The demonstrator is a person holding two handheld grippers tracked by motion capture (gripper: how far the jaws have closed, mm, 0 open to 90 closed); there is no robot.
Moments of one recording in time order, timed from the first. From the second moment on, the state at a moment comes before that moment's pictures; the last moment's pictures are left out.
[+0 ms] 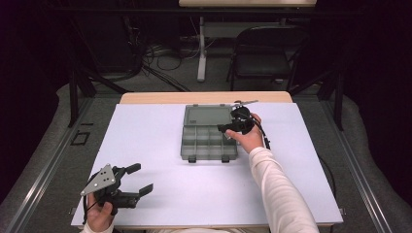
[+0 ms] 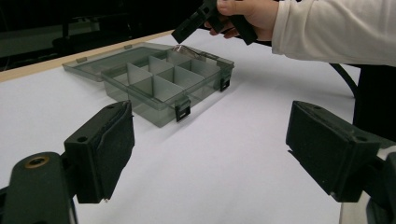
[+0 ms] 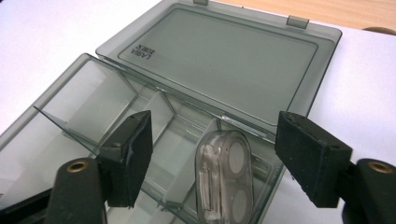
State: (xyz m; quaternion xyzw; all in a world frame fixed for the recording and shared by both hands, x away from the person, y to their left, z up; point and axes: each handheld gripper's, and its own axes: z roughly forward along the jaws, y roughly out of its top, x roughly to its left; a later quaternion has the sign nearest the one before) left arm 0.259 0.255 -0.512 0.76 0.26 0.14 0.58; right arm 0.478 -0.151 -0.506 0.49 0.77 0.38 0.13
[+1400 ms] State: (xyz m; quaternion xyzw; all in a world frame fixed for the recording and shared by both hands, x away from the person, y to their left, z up) left arm 0.259 0.254 -0.511 0.76 0.26 0.14 0.58; right arm 0.386 -0.171 -0.479 0.44 0.76 0.45 0.12
